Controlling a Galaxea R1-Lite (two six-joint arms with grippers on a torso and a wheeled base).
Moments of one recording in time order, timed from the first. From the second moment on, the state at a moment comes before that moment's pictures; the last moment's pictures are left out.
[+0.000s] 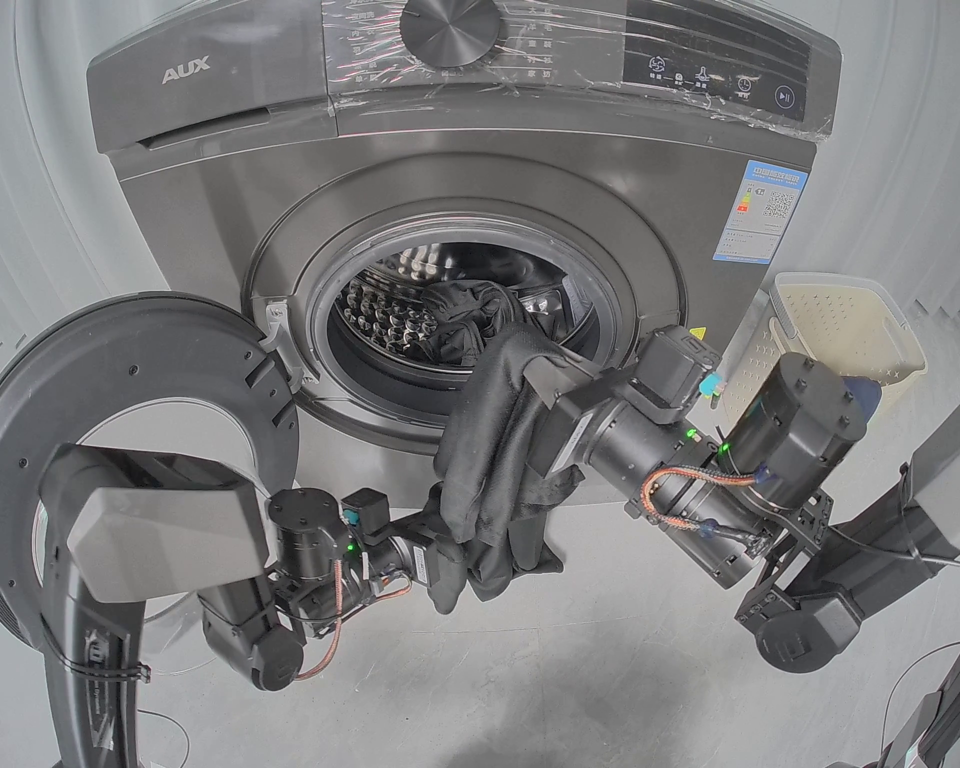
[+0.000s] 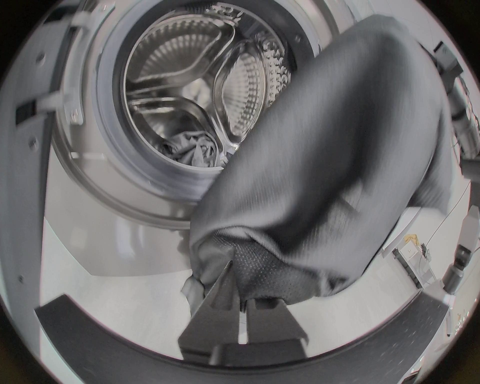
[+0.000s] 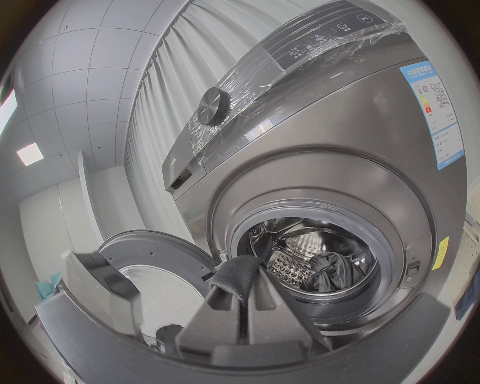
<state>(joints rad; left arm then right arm) -0.49 2.34 -0.64 -1.55 -0.14 -0.14 0.82 1.91 -0.80 -1.45 -0.08 0.12</state>
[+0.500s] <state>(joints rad) -0.50 1.85 -0.32 -1.55 -0.17 -0.14 0.75 1.76 -0.53 -1.44 -0.05 0.14</state>
